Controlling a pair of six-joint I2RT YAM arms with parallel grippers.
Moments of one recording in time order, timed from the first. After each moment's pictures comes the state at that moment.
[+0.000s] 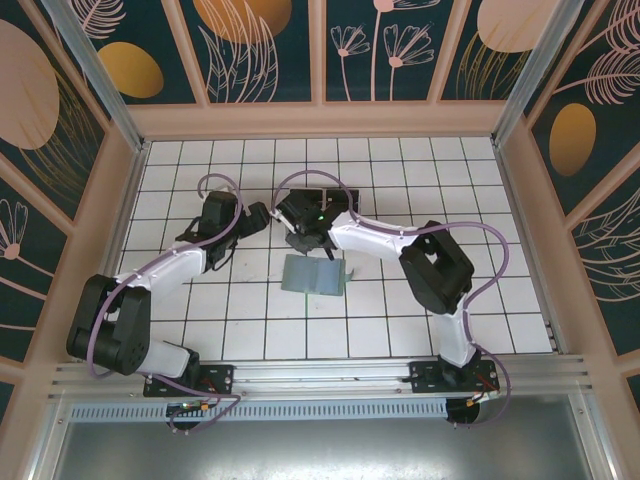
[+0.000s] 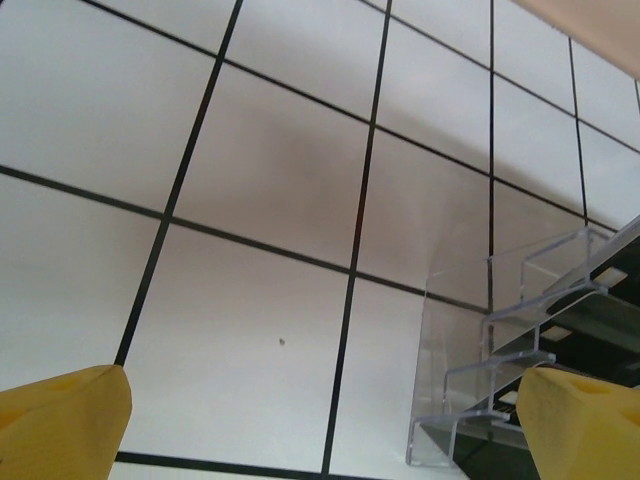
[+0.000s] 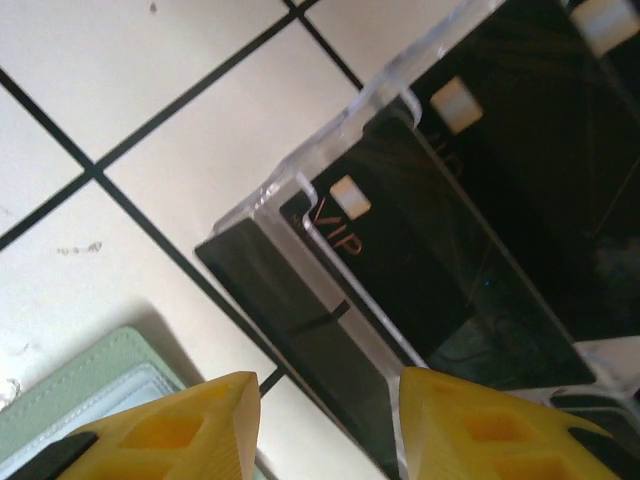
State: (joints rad) left arm -0.33 1.44 0.76 -0.03 -0.06 -0.66; right arm 0.90 2.01 1.51 -0.52 0.25 -0.11
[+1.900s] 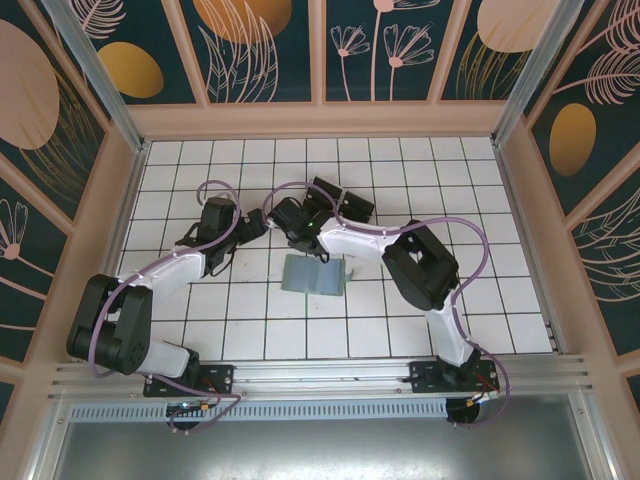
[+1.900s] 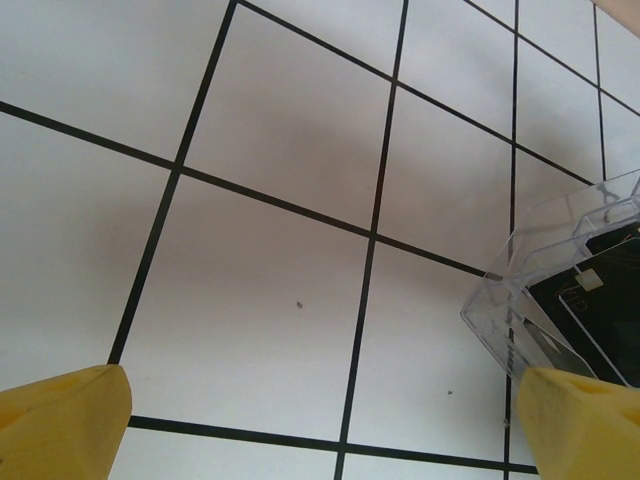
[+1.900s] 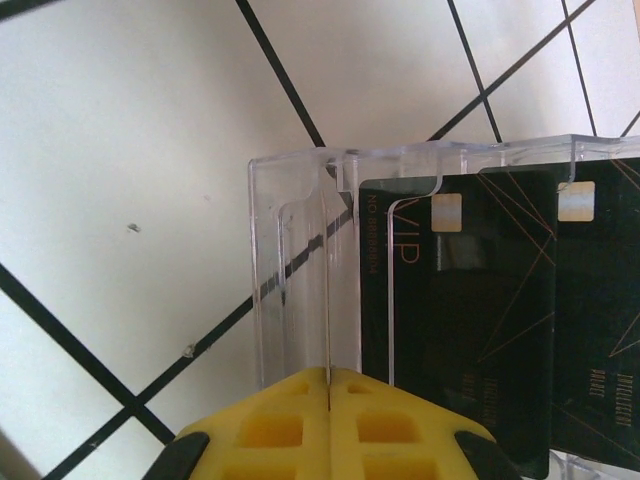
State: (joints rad) left arm -0.31 1.44 0.71 0.00 -0.01 -0.69; right arm 0.92 2.10 1.53 -0.46 0.52 -0.35
